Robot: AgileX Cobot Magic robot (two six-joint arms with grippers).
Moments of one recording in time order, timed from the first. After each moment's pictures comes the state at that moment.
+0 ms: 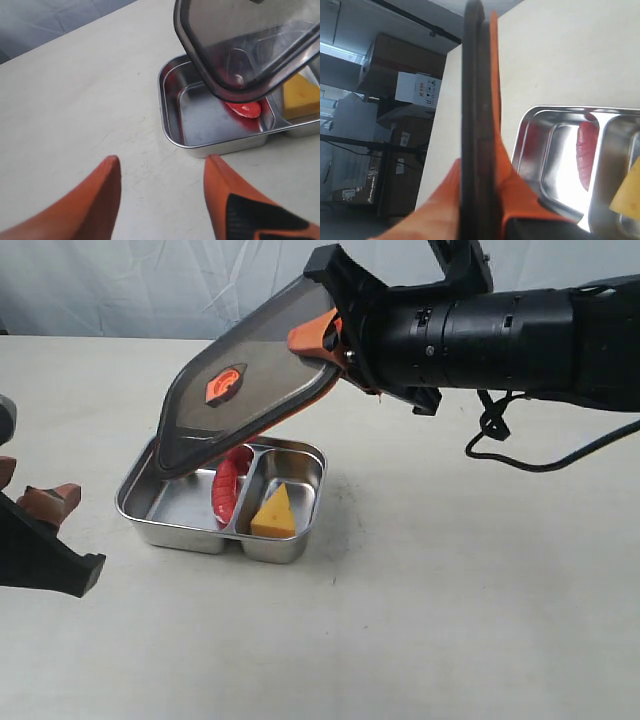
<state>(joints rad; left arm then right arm) -1.21 0.89 -0.50 1.04 1.05 -1.25 0.68 1.49 -0.94 1.75 0.38 -0.83</state>
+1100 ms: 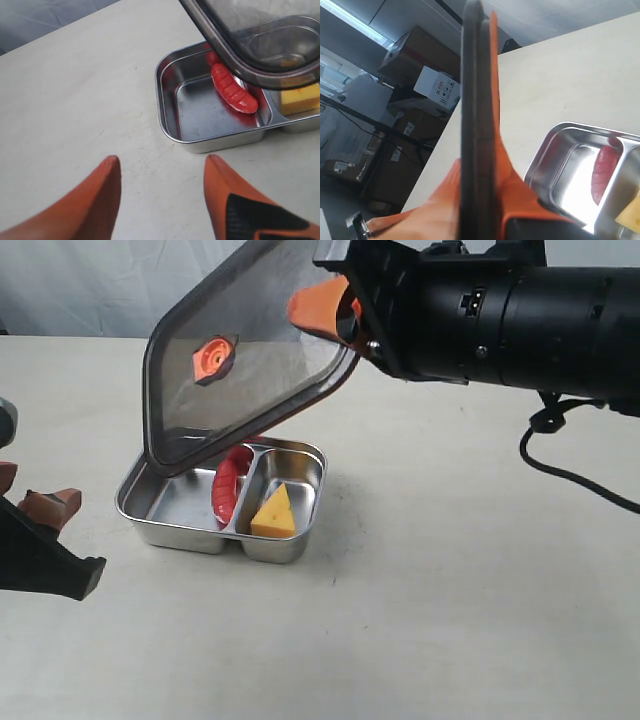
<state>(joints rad) -1.21 0.89 -0.50 1.02 1.05 -1.25 0.76 1.28 -0.87 1.74 0.33 -1.01</state>
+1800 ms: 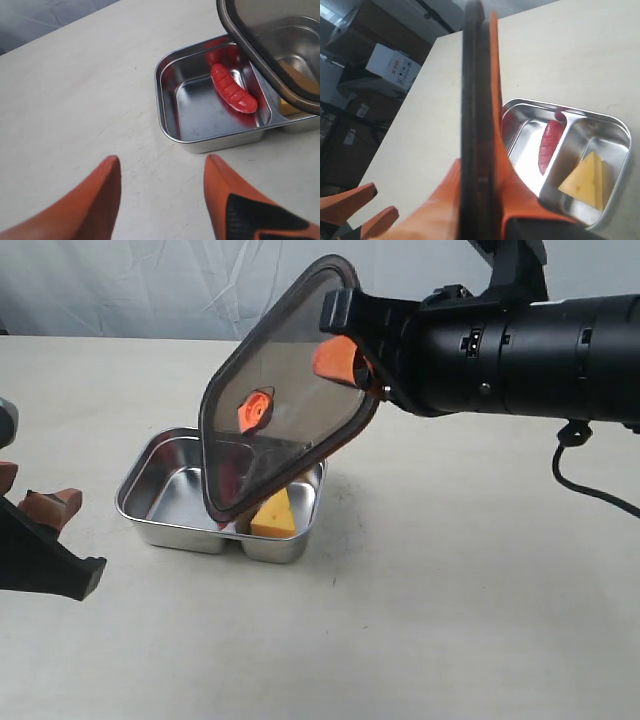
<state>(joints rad) -1.21 0.89 -0.50 1.02 1.05 -1.25 0.76 1.28 -0.85 1.28 0.27 -0.62</state>
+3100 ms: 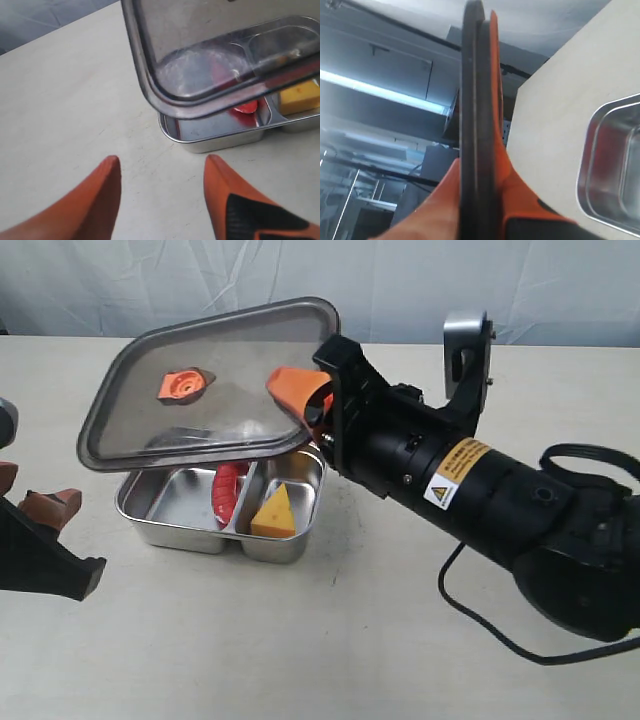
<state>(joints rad) -1.21 0.89 -0.50 1.02 1.05 -1.25 0.95 1.53 -0.57 -0.02 -0.84 1.21</state>
